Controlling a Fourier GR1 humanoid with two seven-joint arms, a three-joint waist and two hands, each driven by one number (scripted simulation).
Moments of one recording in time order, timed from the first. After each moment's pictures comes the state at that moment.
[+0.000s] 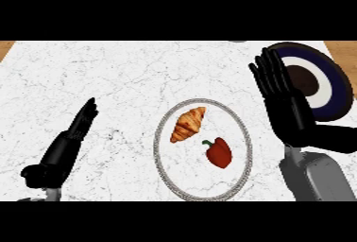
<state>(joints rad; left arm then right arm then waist) 0.01 0.34 -0.19 -1.66 0.07 0.07 -0.04 -0.31 -0.21 0.16 -1.62 -0.37 -0.06 -0.12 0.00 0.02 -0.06</state>
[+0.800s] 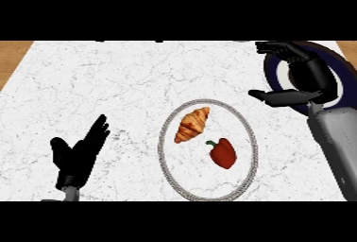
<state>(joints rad) 0.03 0.21 -0.15 -1.48 0.19 0.10 0.17 -0.59 -0.42 0.09 -1.18 -0.16 0.15 -0.38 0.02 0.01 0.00</state>
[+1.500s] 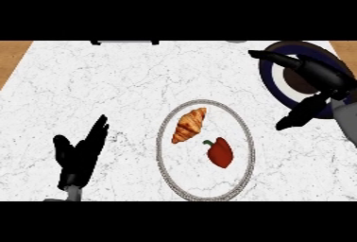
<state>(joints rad) 0.03 0.18 -0.14 -1.47 0.18 0.11 0.20 -0.64 -0.63 0.26 -1.22 0.10 0.42 -0.35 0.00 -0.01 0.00</state>
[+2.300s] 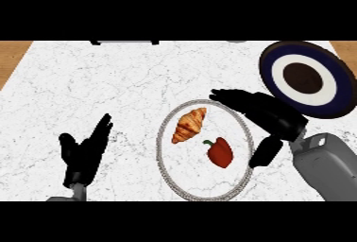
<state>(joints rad) 0.01 0.15 -0.13 -1.46 0.15 0.11 0.20 -0.49 -0.50 0.44 -1.57 0.38 0.41 0.04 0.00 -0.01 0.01</state>
